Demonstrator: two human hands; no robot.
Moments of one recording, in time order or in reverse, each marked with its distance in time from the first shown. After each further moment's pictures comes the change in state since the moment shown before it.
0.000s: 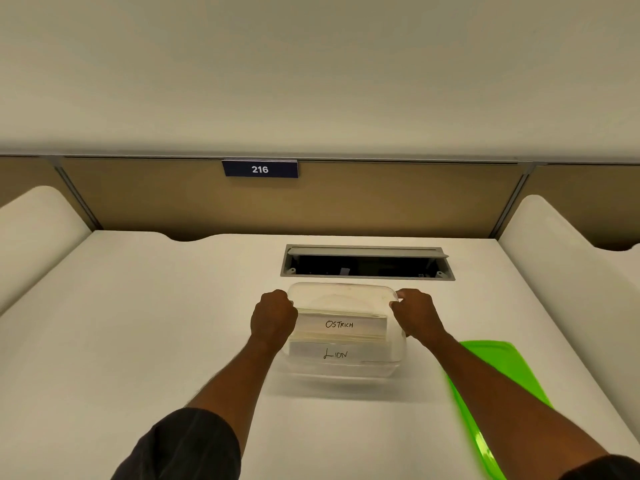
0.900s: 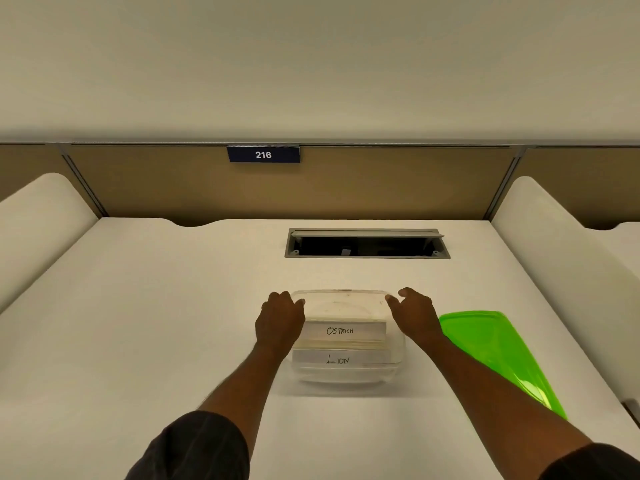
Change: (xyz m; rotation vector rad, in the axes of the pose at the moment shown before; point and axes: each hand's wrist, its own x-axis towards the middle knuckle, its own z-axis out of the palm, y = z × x) left_hand -0.056 -0.024 0.009 0.058 -0.011 0.002; right_hand -0.057 0.019 0.024 -0.042 0.049 0.062
